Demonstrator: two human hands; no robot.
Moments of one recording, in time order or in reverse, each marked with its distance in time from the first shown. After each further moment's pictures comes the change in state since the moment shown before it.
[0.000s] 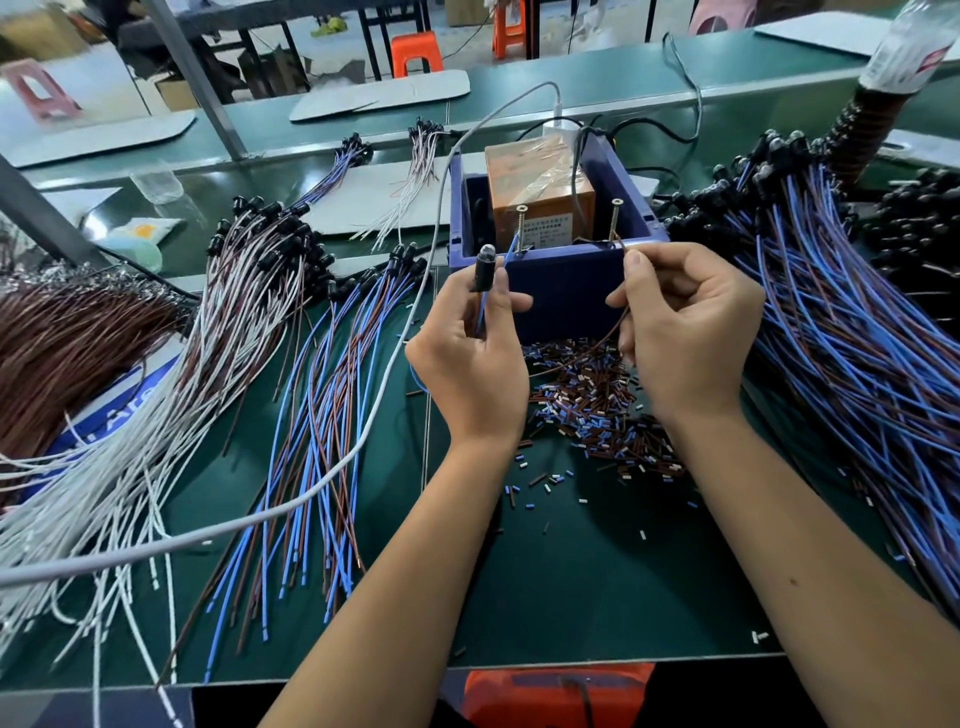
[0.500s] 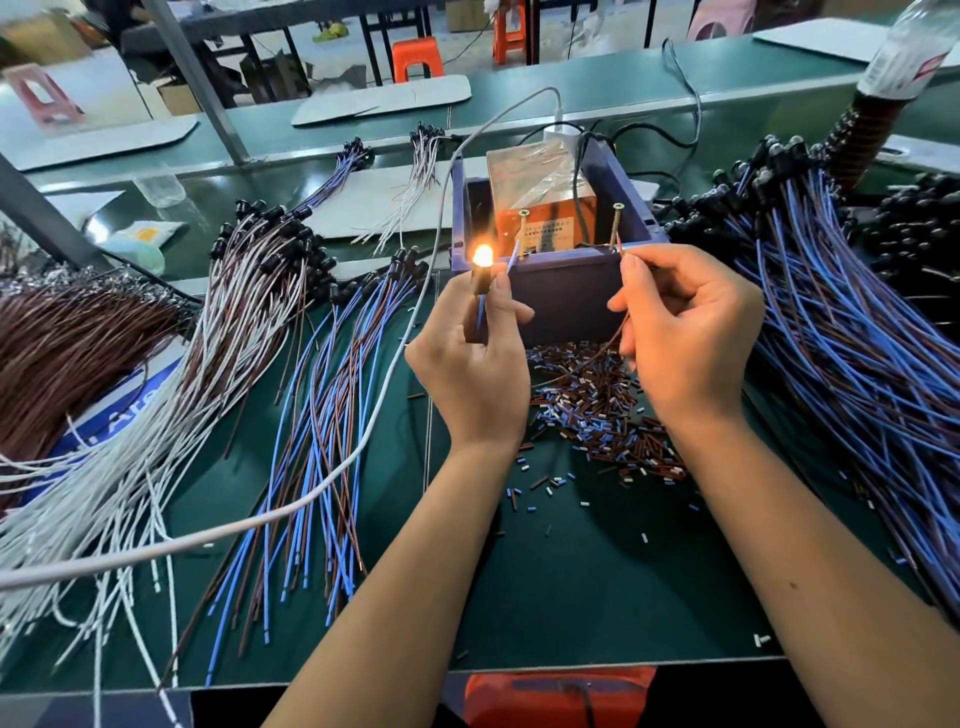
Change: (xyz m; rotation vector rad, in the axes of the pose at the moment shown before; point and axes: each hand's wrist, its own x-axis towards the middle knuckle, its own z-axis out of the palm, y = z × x) left_hand 0.001 0.003 -0.001 0.004 0.016 0.017; right_hand 0.002 0.000 -0.001 -0.077 -0.011 -0.085
